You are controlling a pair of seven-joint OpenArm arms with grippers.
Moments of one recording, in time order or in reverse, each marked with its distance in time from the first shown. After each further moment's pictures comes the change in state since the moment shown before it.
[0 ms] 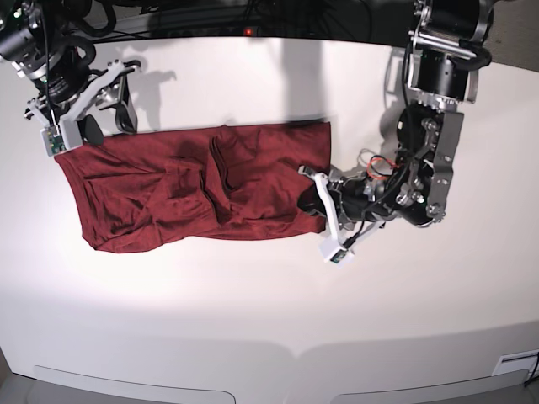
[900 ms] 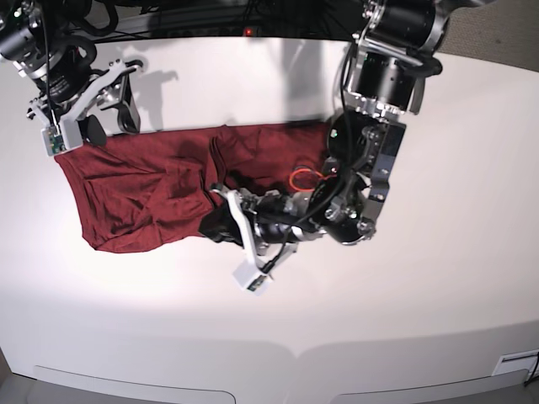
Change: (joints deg) left arm -3.3 12.5 6.3 0.0 -4.7 0.4 -6.5; right arm 0.0 -0.3 0.0 0.0 1.3 0.0 0.0
